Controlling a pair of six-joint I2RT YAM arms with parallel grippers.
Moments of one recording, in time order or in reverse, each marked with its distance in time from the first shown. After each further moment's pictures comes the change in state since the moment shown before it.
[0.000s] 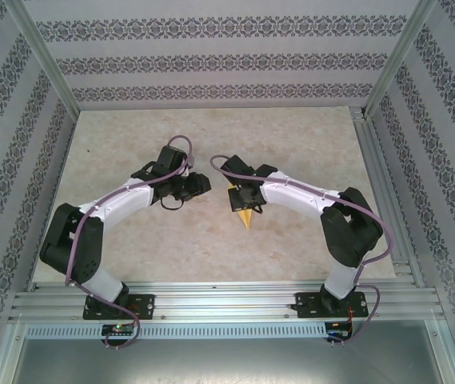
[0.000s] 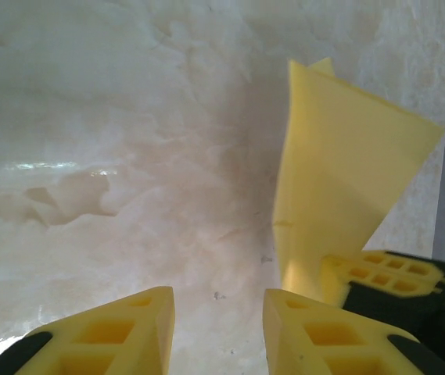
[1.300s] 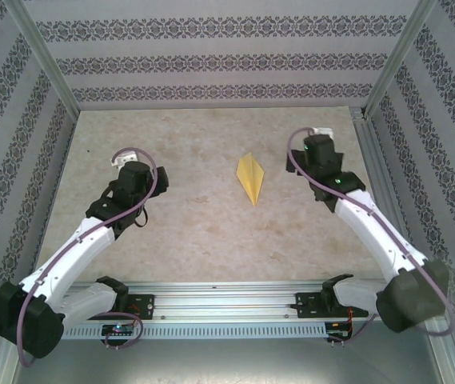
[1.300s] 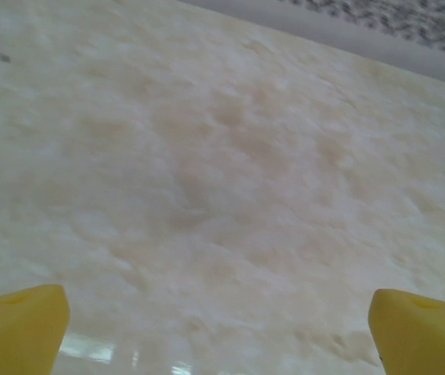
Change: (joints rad) left arm 0.050 -0.531 -0.228 -0.069 -0.858 0.255; right arm -0.442 -0.619 -0.372 0.375 0.254 -0.276
